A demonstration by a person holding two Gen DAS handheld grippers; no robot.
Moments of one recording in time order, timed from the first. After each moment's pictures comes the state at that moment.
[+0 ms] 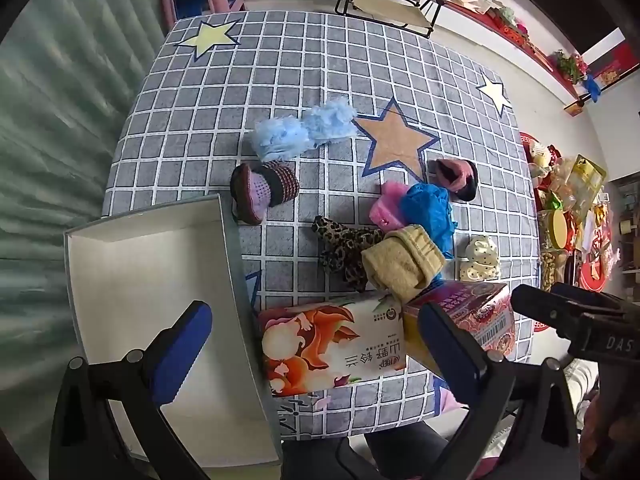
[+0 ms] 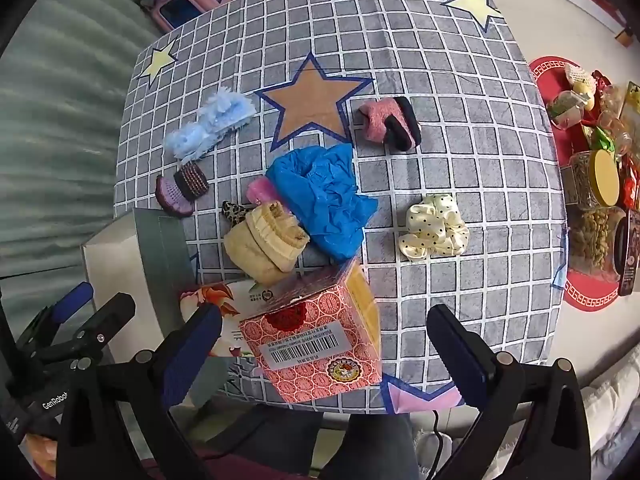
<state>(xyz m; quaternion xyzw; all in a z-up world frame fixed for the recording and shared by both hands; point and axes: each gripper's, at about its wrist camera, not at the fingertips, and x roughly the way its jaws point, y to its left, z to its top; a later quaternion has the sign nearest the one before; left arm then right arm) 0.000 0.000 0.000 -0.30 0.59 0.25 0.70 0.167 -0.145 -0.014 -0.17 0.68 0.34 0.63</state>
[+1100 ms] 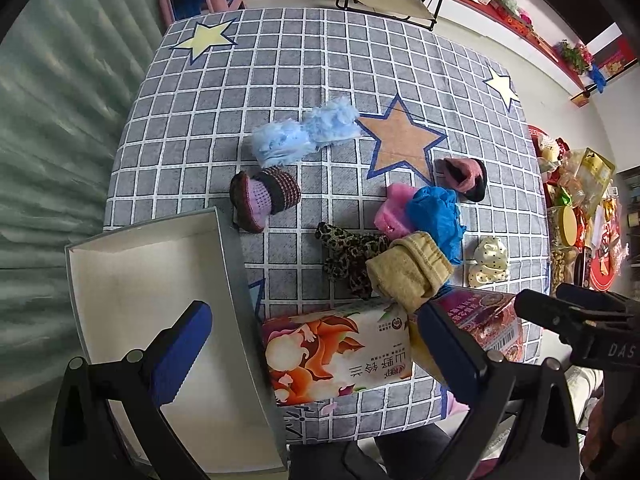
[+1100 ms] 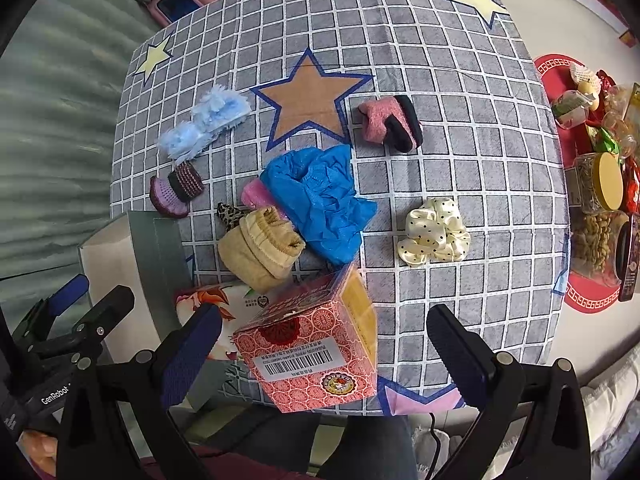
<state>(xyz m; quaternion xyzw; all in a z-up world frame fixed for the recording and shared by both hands) 0.006 0.005 -0.008 -0.29 0.60 0.27 0.70 0.178 -0.139 -0.023 -0.18 0.68 0.33 0.63</state>
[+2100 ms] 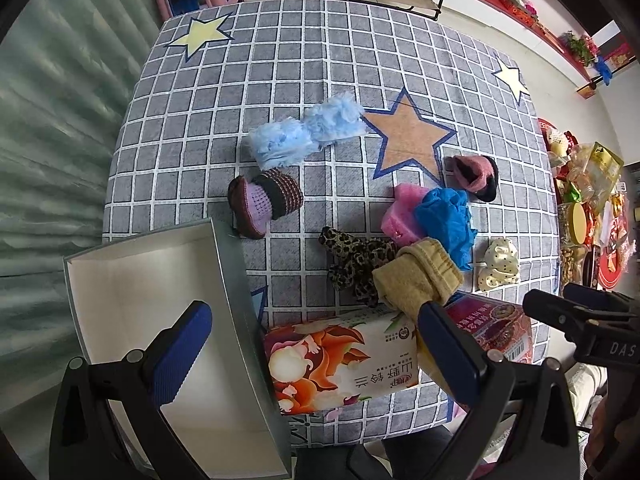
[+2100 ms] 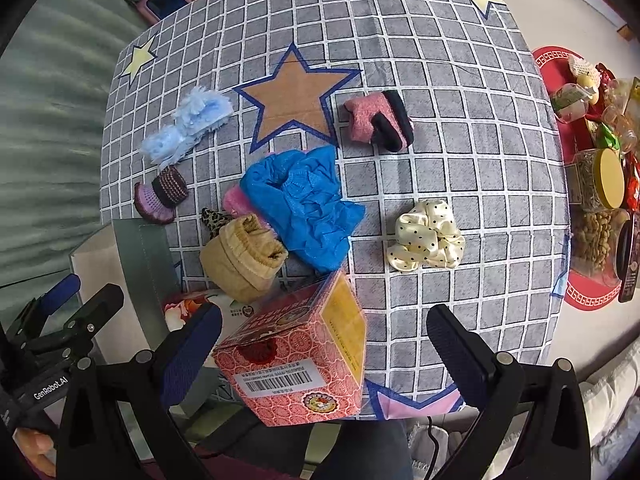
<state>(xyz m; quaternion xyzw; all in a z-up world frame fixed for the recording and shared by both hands) 0.026 0.017 -0.014 -0.25 0.60 0.29 0.70 0.196 -0.137 -0.038 -0.19 0.67 0.32 0.64</state>
